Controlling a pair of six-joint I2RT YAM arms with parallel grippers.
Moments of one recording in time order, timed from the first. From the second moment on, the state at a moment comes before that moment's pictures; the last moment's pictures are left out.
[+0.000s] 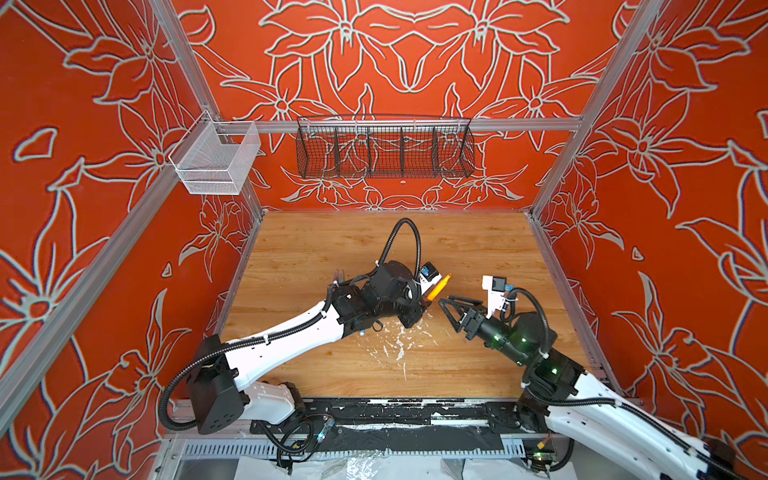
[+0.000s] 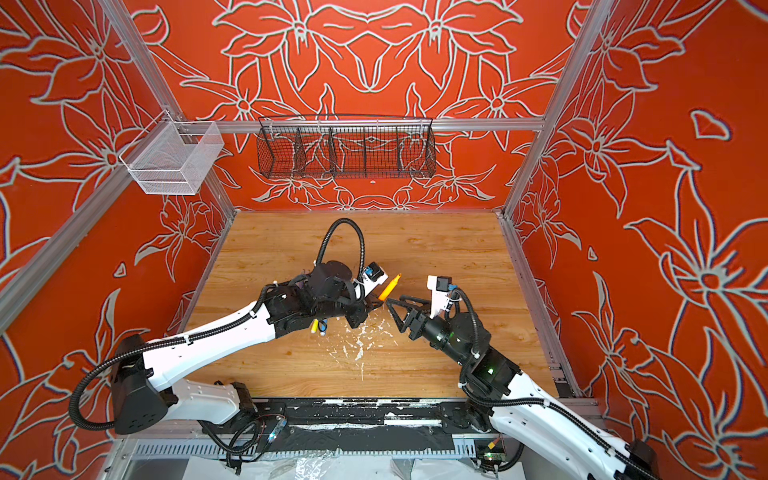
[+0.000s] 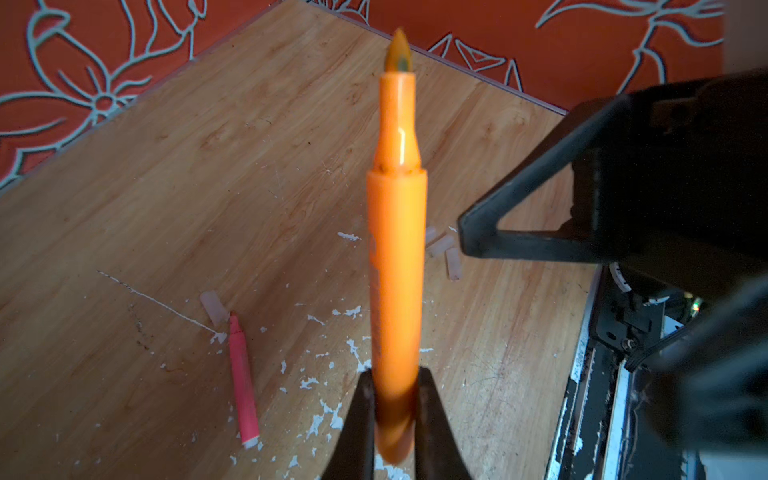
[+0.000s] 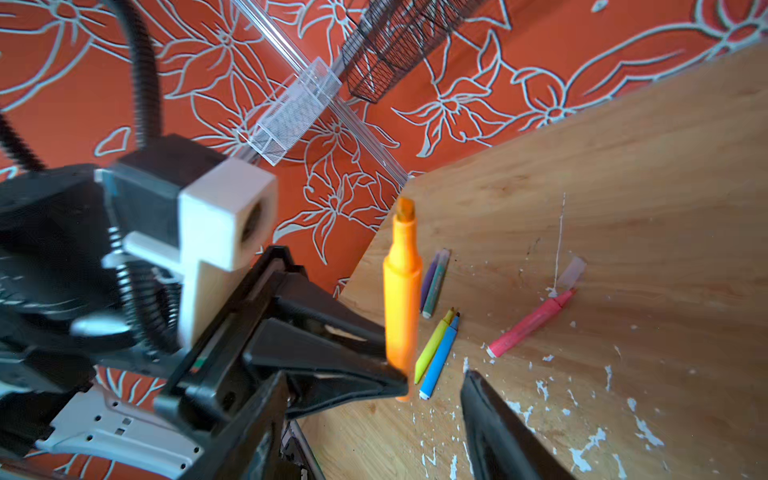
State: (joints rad) left arm -0.89 1.35 1.13 -0.42 0.10 0.01; right arm 0.79 0.59 0.40 0.14 -0.03 0.79
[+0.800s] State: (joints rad) left arm -0.98 1.26 1.10 -0.48 0.03 0.08; right arm 0.87 0.71 0.49 0.14 0.10 0.75
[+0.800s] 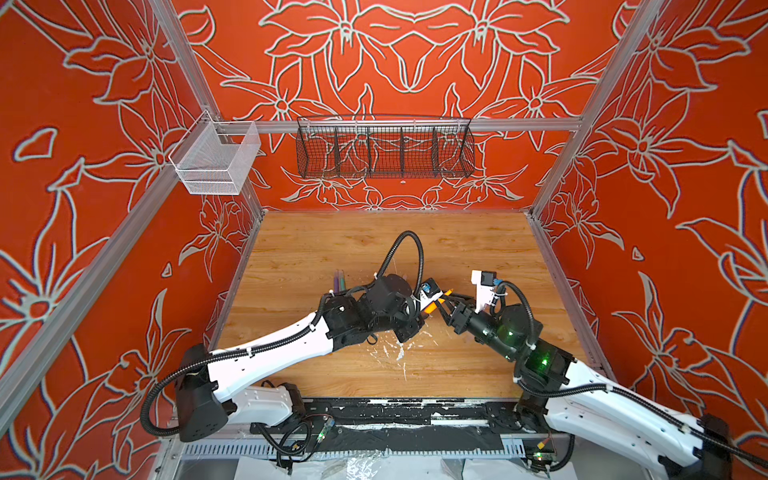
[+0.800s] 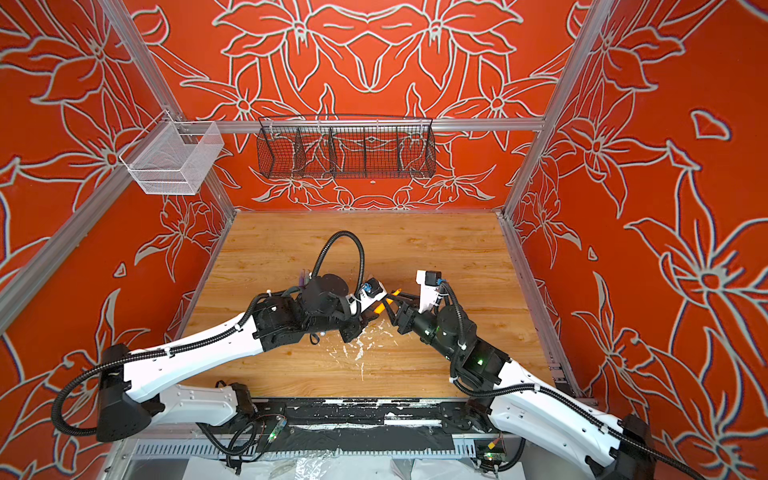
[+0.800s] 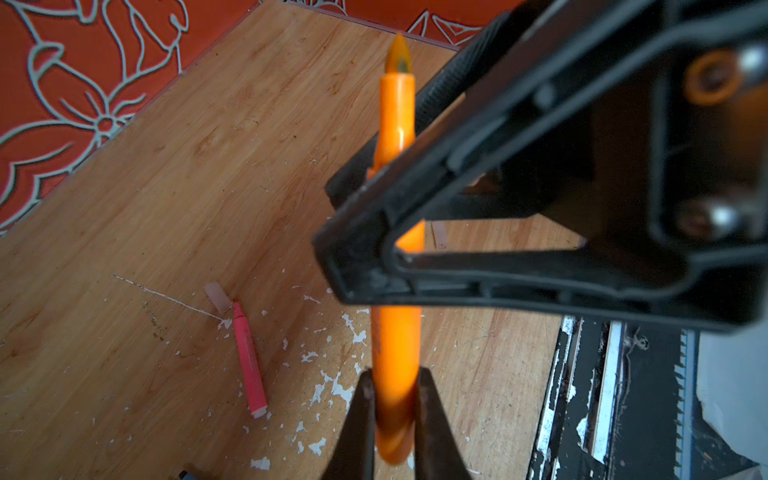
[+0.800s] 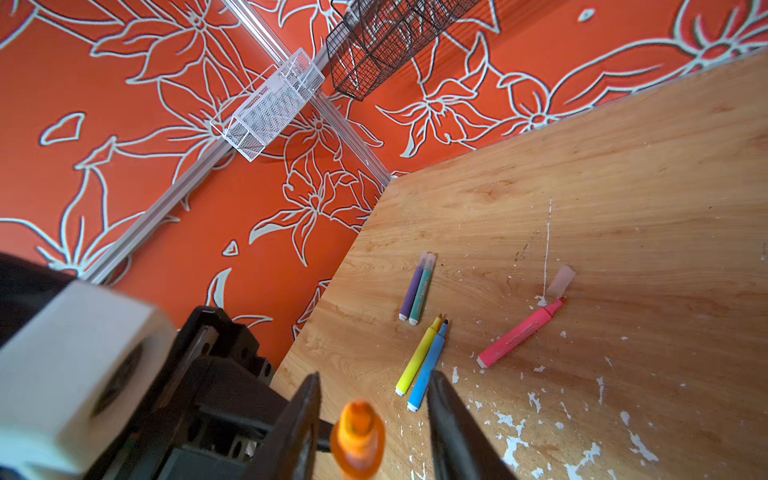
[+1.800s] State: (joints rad) left arm -0.99 1.27 1.10 -0.47 0.00 0.10; right arm 1.00 0.76 0.44 0.36 0.14 0.82
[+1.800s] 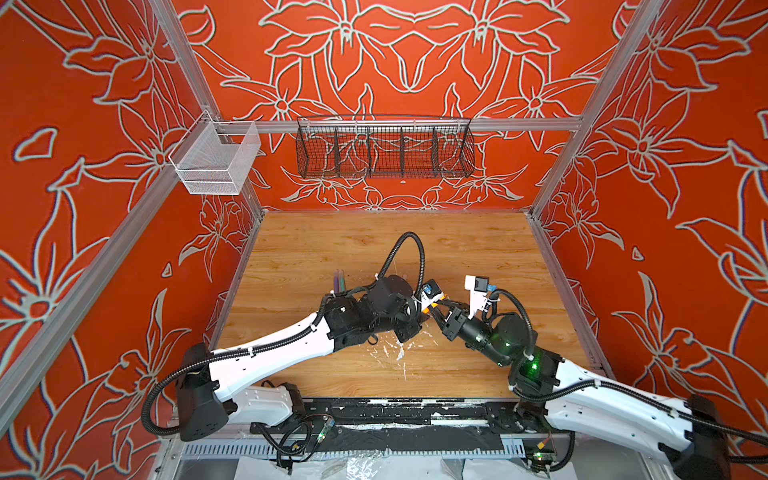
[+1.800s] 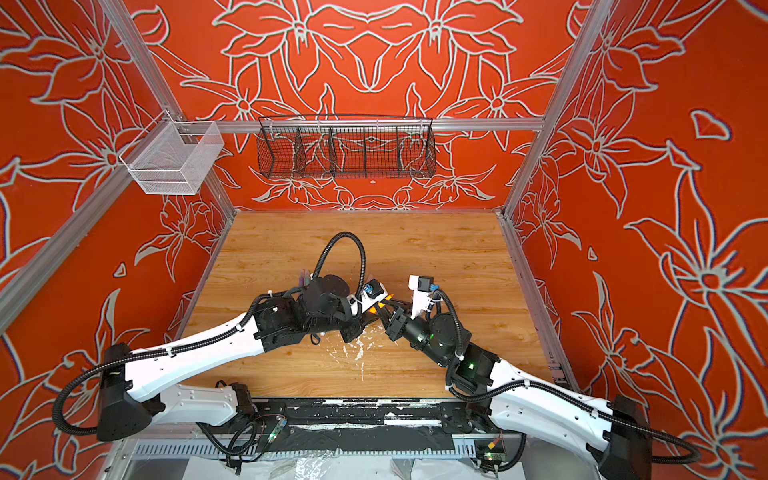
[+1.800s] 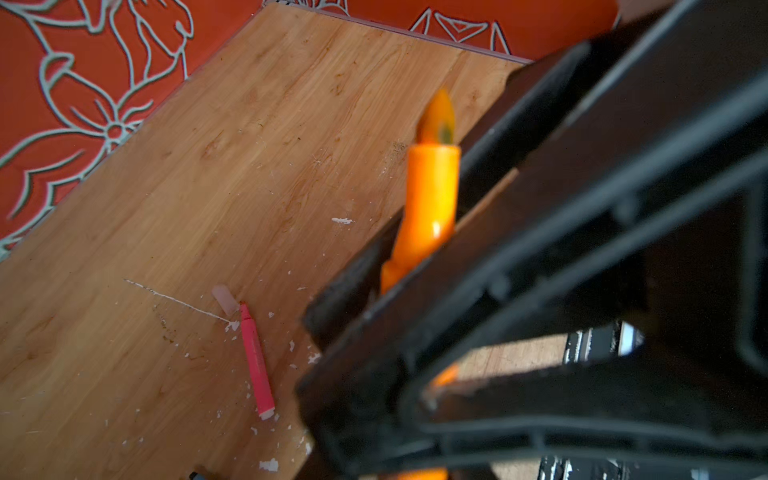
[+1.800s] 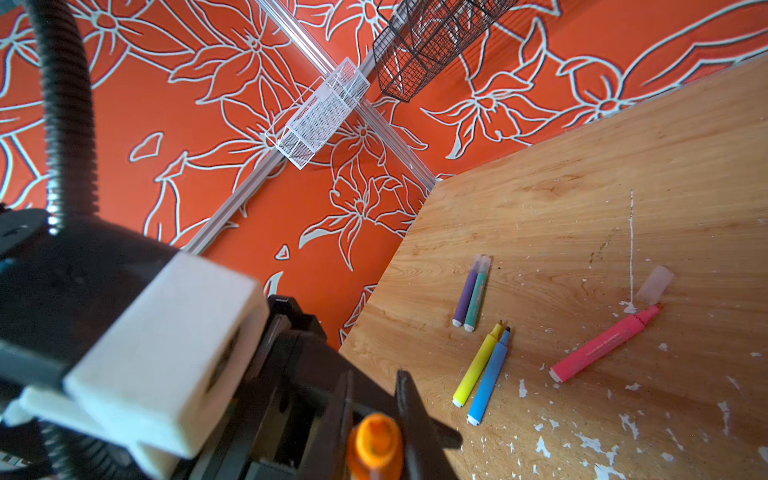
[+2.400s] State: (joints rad) left arm -0.72 0.91 0.87 -0.33 -0.22 -0.15; right arm 1.02 0.76 0.49 0.13 0.32 0.78
